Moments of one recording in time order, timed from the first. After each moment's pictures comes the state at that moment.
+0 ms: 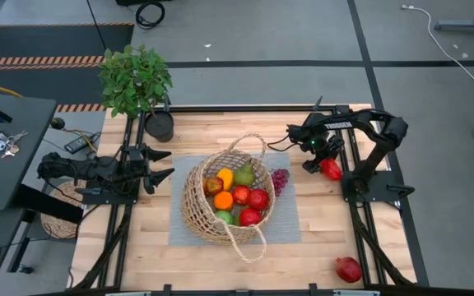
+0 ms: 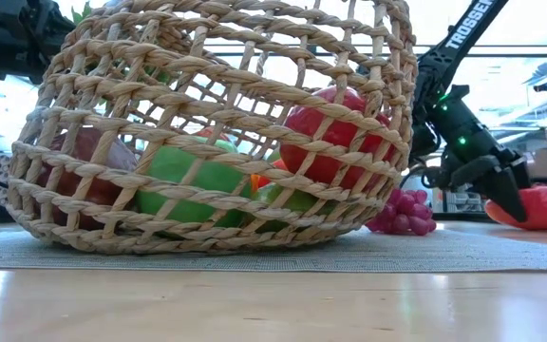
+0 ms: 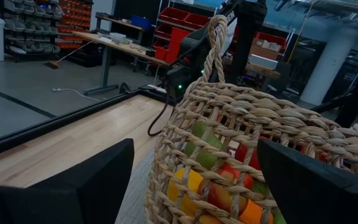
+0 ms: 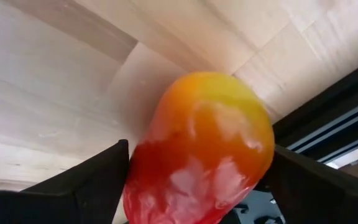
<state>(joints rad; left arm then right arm) -0.23 0.01 0.15 -0.13 -0.55 -0.28 -0.61 1.67 0.84 -1.22 0.03 0.34</state>
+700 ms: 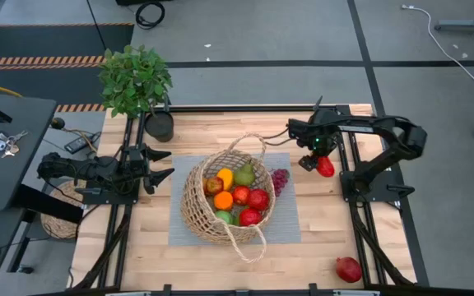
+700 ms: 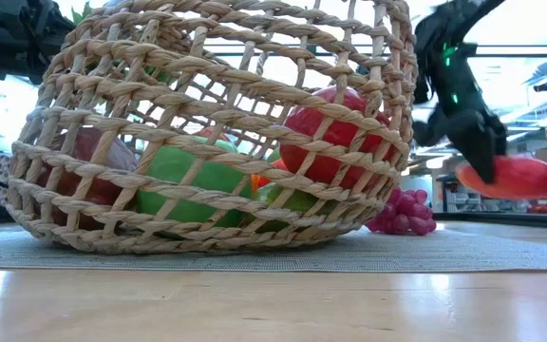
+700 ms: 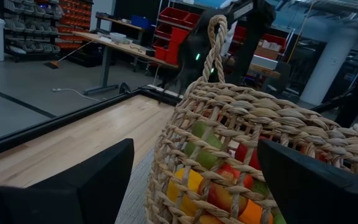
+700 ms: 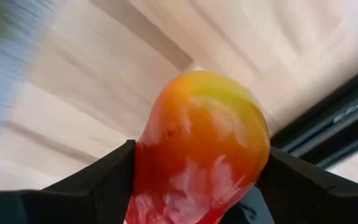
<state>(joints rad) -0.23 0.01 0.15 -0.13 -0.55 -0.28 -0.50 1.46 0.94 -1.28 -0.01 0.37</state>
